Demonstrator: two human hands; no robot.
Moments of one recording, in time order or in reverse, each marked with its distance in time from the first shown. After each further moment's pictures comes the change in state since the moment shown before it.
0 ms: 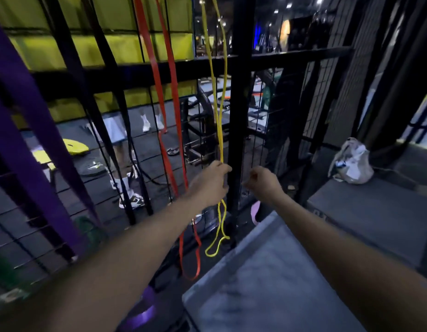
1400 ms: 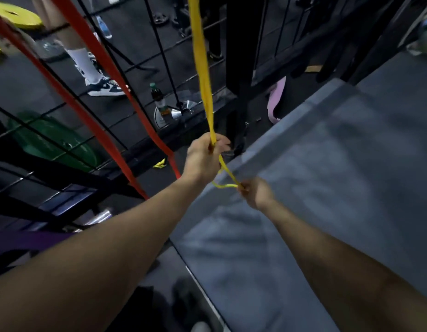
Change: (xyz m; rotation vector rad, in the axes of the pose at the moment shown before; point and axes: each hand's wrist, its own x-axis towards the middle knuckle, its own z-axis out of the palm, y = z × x) left_hand 0.012 -0.144 0.389 -0.708 0.050 -0.583; right_hand 0.038 0.316 0.356 0.016 -0.534 0.298
